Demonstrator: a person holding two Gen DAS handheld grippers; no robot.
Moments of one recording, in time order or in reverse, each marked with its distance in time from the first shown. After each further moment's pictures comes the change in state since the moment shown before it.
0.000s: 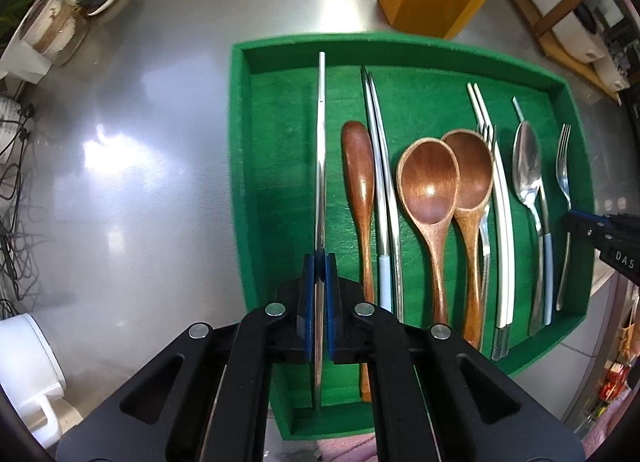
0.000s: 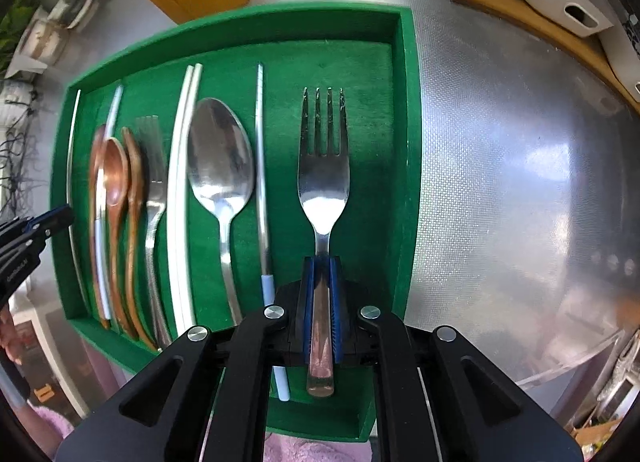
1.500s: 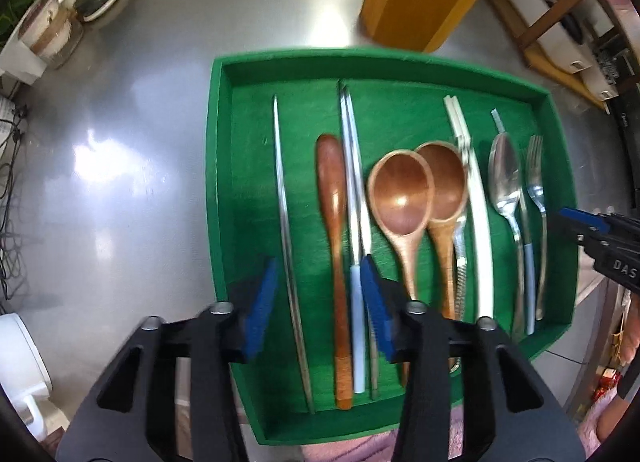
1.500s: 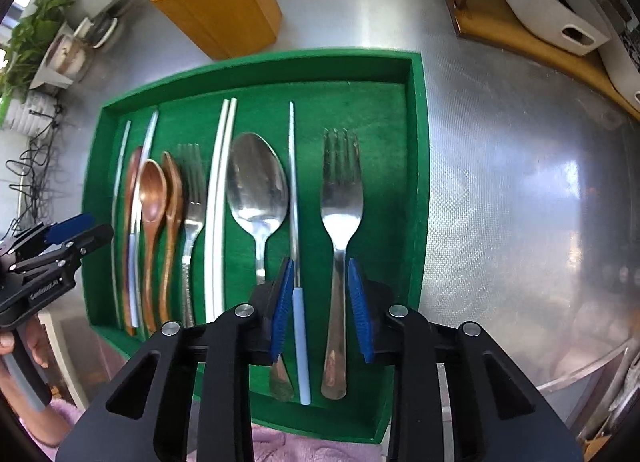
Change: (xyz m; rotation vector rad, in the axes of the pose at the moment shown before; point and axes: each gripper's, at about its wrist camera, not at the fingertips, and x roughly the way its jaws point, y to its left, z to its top) left arm 0.004 -0.015 0.007 -0.007 -0.020 -0.035; right arm -0.014 0.008 -0.004 0.012 -0.053 0.023
